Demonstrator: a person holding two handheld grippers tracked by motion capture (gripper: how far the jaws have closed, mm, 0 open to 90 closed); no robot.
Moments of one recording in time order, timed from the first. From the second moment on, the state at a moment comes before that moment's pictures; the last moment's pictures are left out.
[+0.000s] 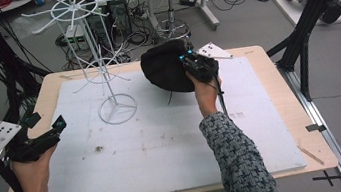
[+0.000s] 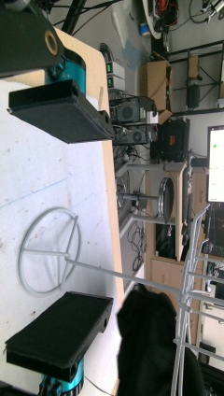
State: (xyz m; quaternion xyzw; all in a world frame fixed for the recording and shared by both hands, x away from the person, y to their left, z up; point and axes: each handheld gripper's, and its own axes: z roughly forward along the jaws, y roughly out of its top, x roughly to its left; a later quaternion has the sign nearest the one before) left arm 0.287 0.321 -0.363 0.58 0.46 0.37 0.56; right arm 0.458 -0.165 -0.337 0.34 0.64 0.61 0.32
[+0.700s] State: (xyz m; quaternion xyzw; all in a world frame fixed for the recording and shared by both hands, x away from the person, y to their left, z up) left arm 0.288 0.321 -0.364 0.58 0.46 0.37 0.56; right arm 0.456 -0.189 -0.261 0.33 0.59 0.63 0.36
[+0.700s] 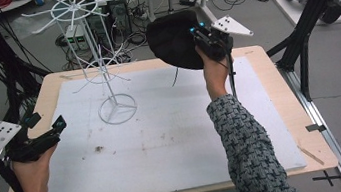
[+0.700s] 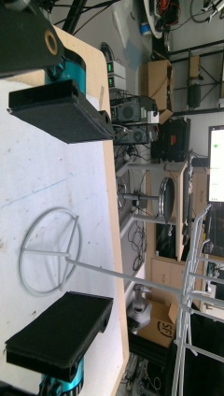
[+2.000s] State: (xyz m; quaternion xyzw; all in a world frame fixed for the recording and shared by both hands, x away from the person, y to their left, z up) left arm 0.288 0.321 -0.363 0.58 0.46 0.37 0.56; right arm 0.416 -0.163 -0.104 0.28 0.53 0.69 0.40
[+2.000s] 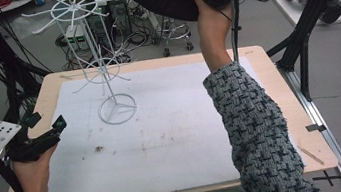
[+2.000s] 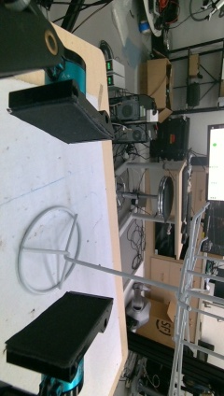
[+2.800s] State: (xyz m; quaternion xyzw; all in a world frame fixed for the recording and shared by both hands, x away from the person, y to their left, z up) left arm 0.287 0.323 -0.362 0.58 0.46 0.37 0.56; right arm 0.382 -0.122 -0.086 0.22 0.53 0.73 0.36
